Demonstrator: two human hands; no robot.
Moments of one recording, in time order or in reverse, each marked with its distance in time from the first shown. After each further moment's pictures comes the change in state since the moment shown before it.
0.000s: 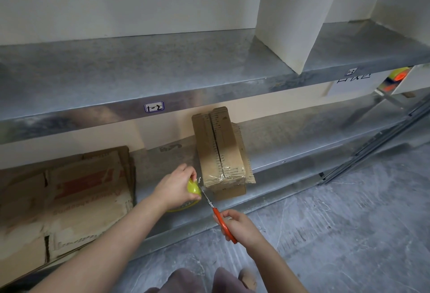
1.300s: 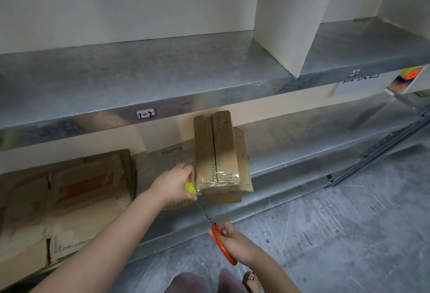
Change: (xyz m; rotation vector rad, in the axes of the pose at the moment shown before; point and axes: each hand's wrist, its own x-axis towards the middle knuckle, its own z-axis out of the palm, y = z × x) left_hand 0.010 0.003 -0.018 0.135 -0.041 -0.013; right_hand 0.009 0.021 -0.001 -0.340 -0.182 -0.028
